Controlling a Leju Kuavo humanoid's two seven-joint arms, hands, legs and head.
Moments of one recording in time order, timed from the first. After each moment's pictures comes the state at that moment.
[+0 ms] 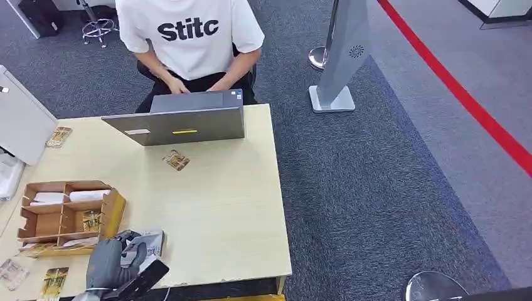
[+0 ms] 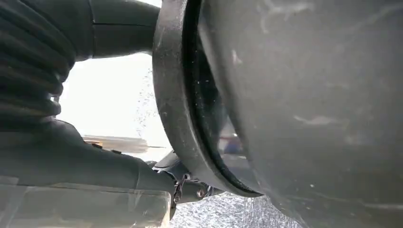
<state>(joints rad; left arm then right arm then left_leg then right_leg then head) 0.12 0.15 -0.16 -1.44 -0.77 0.39 -0.19 -0.12 0.13 0.68 -0.22 1.03 0.16 0.13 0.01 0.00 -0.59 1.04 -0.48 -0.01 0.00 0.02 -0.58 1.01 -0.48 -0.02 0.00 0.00</state>
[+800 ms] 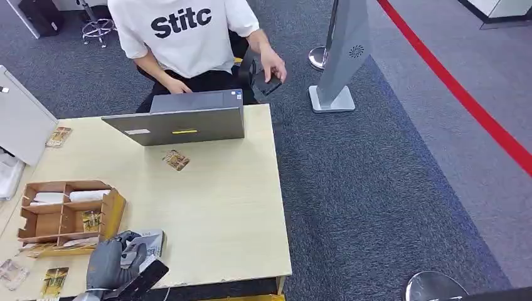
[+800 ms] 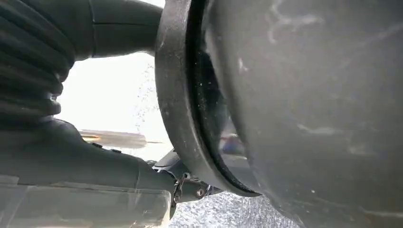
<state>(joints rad) 0.12 0.16 -0.16 -1.43 -0.77 0.40 -0.19 -0.12 0.13 0.71 -0.22 1.05 0.17 0.11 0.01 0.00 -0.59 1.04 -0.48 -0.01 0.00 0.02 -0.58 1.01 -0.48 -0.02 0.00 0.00</state>
